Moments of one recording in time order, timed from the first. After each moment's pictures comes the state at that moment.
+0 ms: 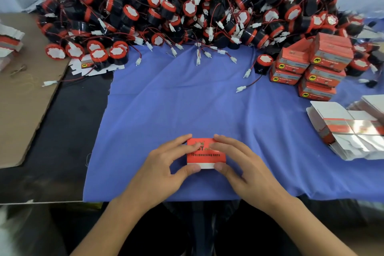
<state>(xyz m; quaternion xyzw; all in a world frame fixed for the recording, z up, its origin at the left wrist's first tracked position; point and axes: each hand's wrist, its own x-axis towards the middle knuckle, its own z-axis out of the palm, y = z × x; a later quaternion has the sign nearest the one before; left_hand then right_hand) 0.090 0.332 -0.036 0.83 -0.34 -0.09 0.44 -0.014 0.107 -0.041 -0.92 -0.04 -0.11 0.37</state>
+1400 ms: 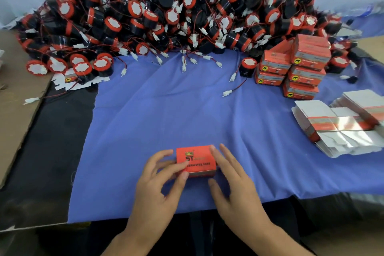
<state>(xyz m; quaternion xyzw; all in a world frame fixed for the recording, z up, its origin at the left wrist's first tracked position) 0.055 0.315 -0.056 0.80 -0.26 0.05 0.54 -0.041 0.145 -0.055 -0.87 0.10 -0.19 0.44</state>
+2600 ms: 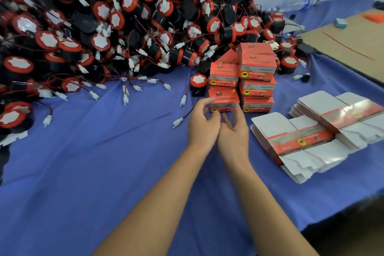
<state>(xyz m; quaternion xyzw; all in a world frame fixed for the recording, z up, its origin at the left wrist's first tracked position) 0.155 0.004 -0.015 0.71 -0.22 -0.21 0.64 0.088 -0.027 -0.016 -0.56 0.39 -0.33 0.65</state>
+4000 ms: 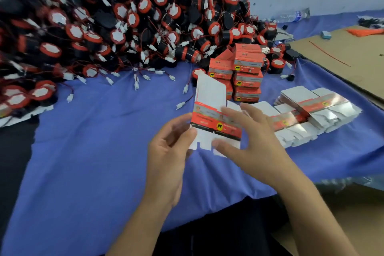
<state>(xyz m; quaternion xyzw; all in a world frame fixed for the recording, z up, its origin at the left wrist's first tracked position) 0.050 0.158 0.037 0.55 -0.16 -0.22 0.79 -0.054 0.011 0.056 -0.89 0.28 -0.15 0.32</state>
